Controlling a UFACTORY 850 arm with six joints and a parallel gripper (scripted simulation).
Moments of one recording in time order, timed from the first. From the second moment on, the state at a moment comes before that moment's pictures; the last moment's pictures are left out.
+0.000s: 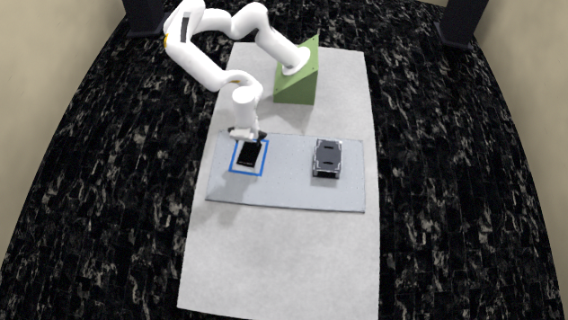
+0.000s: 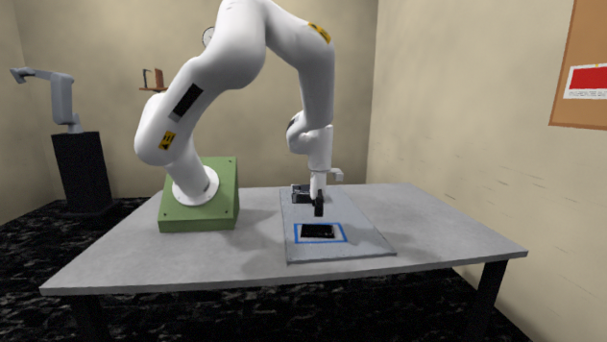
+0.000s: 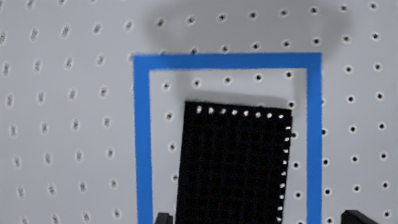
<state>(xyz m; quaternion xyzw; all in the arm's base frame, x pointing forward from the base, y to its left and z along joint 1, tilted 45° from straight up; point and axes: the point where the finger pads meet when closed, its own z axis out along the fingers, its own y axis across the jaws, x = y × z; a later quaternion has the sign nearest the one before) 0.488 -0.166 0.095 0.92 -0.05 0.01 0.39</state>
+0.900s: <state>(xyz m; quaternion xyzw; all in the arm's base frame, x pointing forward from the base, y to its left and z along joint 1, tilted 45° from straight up) 0.491 -0.178 0.083 0.92 -0.09 0.03 0.38</state>
